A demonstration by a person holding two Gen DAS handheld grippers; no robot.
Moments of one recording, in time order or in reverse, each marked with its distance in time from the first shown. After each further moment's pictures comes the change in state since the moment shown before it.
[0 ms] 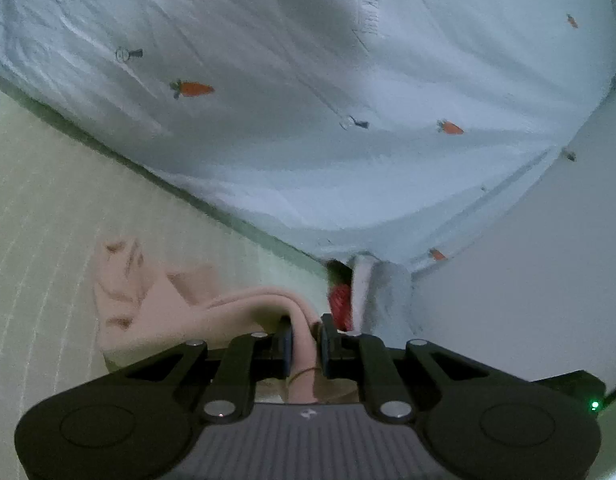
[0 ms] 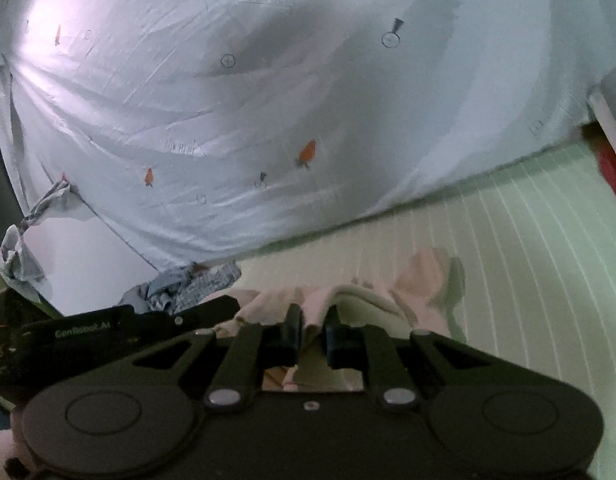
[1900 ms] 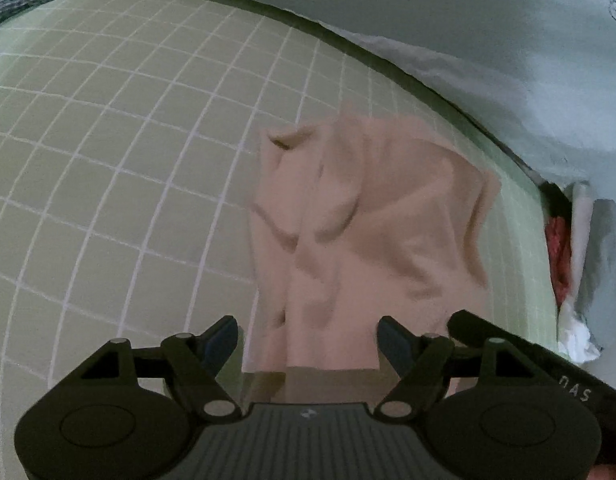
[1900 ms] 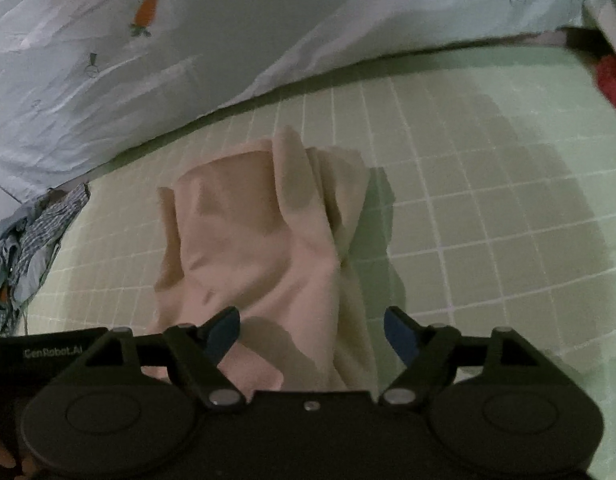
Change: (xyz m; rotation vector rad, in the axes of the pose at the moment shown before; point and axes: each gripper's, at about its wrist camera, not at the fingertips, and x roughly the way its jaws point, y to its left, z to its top) left arm 0.175 0.154 0.004 -0.067 0.351 0.456; right arm 0.202 -0.092 -0.049 0.034 0.289 -0.303
